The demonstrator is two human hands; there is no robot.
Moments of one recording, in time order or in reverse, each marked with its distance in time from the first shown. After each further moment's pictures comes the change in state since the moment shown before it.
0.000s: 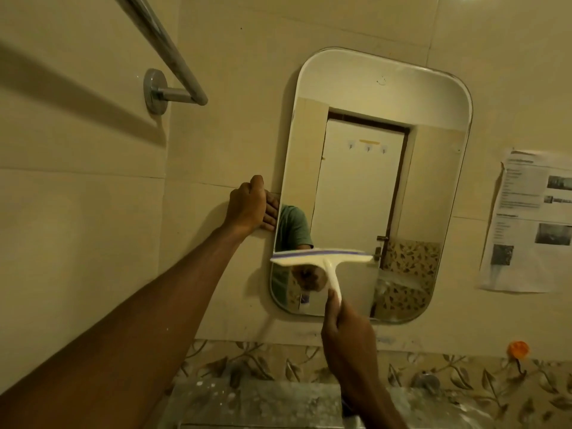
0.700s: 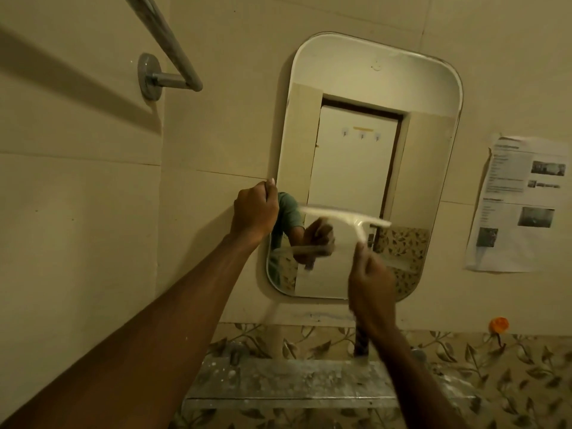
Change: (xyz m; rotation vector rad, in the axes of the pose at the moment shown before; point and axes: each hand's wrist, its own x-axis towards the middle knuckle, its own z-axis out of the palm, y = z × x) left_hand -0.027 -0.015 0.018 0.452 0.201 0.336; right_hand 0.035 -0.006 -0.037 0.133 0.162 -0.022
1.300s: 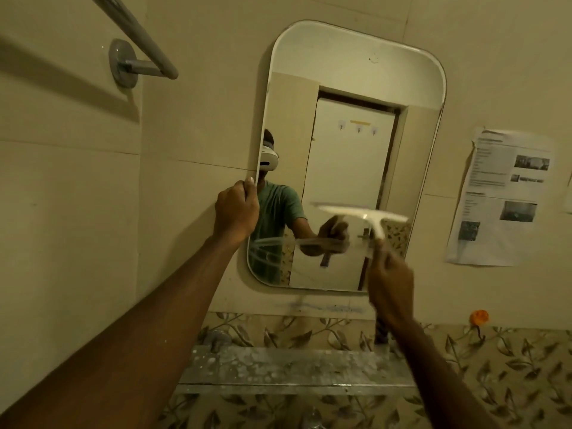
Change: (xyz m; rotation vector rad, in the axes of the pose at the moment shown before) left_hand -0.016 0.003 0.009 -0.030 0.046 -0.103; right_hand 0.023 0.046 -0.054 -0.054 0.008 0.017
